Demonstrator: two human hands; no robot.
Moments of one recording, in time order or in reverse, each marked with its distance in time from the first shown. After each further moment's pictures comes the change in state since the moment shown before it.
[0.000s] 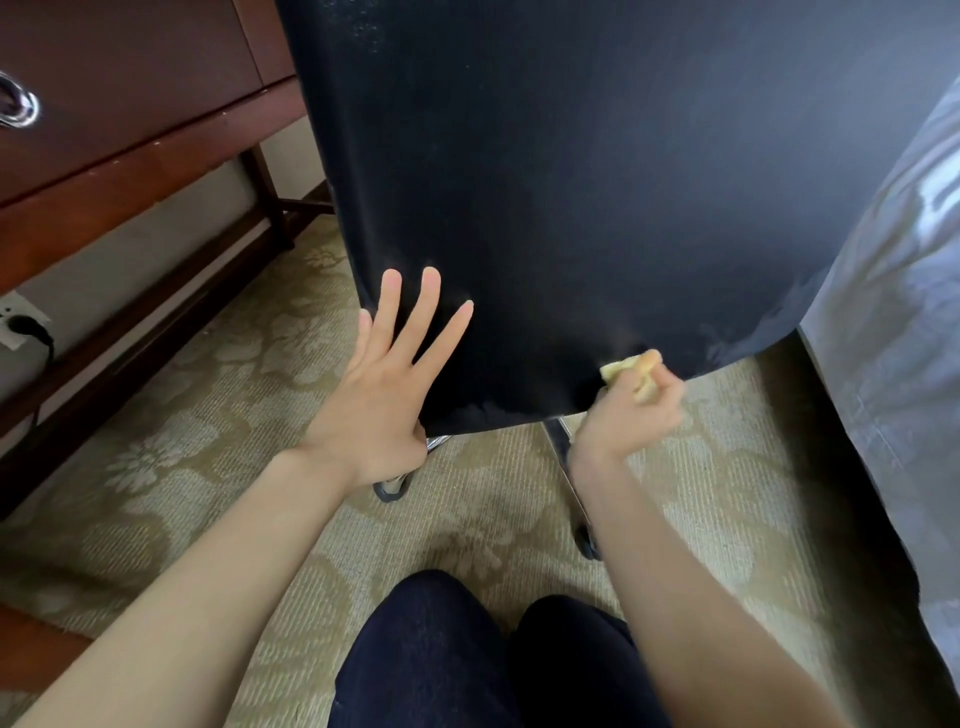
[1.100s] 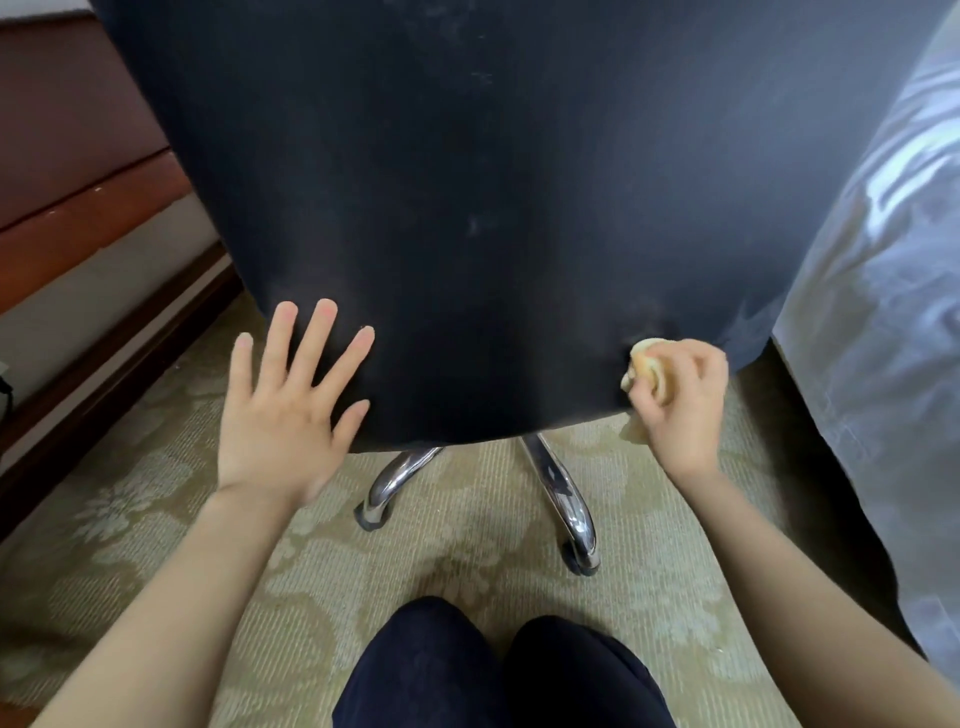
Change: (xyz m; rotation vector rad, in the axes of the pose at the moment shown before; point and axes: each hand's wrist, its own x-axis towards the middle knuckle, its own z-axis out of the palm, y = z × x) left_hand 0.003 -0.044 0.023 0.393 0.207 -0.149; right_hand 0.113 -0.005 -0.049 -0.567 -0.556 -0.966
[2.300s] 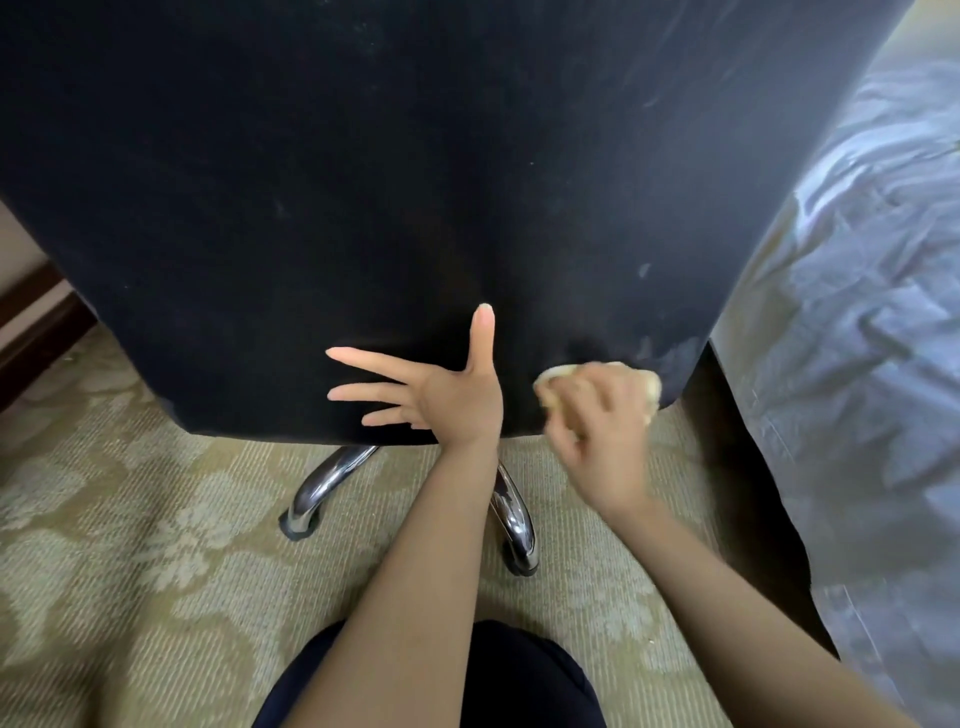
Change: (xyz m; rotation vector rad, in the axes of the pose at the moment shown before) left_hand 0.102 0.203 -0.020 -1.591 -0.008 -1.249; right_hand -0.008 -0.009 -0.005 -0.082 -0.073 -0.321
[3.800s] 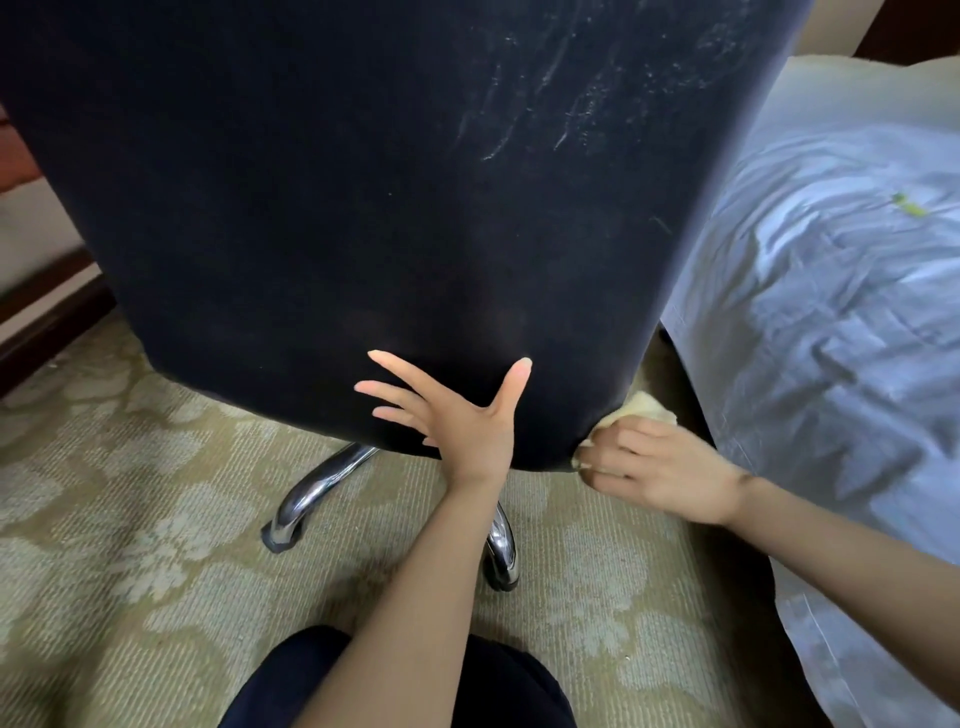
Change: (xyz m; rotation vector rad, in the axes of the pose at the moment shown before) left_hand -0.027 -0.022 -0.010 0.046 -0.197 0.186; right_hand 0.011 0.062 -0.086 -0.328 -0.503 -1.021
